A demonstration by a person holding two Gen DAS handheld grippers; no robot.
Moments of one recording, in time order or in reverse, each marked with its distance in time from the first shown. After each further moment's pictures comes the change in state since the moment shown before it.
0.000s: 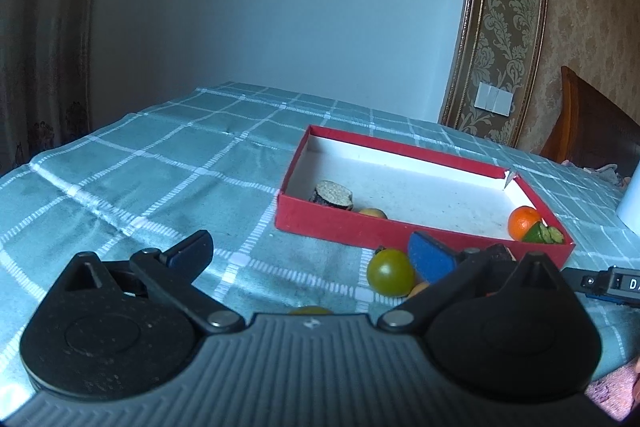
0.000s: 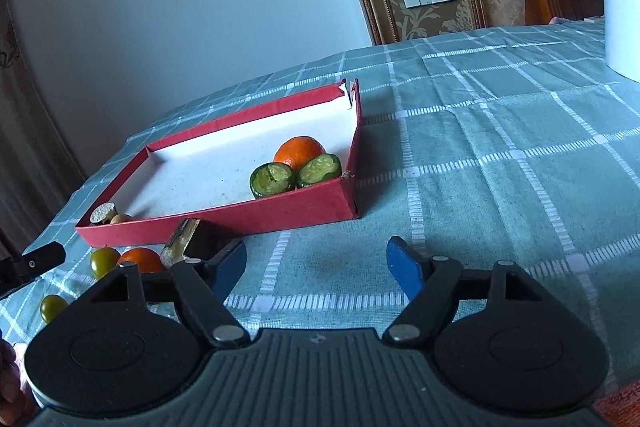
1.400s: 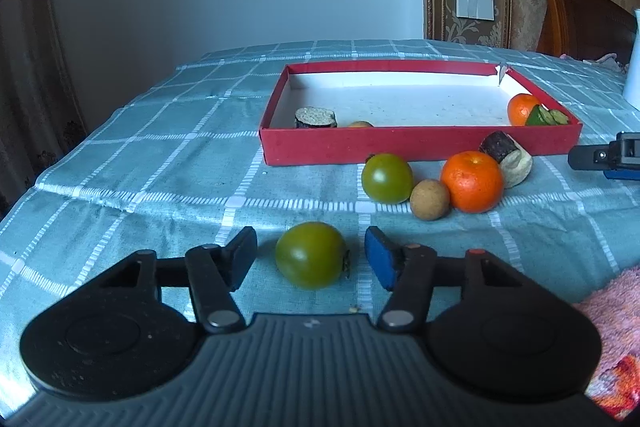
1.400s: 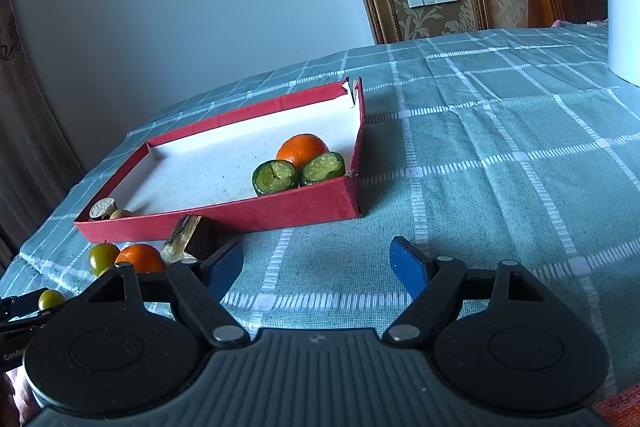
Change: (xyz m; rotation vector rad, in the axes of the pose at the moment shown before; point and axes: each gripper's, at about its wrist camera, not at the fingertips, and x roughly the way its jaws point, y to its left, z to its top) left arm 0.003 -0.024 -0.026 0.254 0.163 0.024; right arm 0.001 0.001 0.000 -0.017 0.006 -0.005
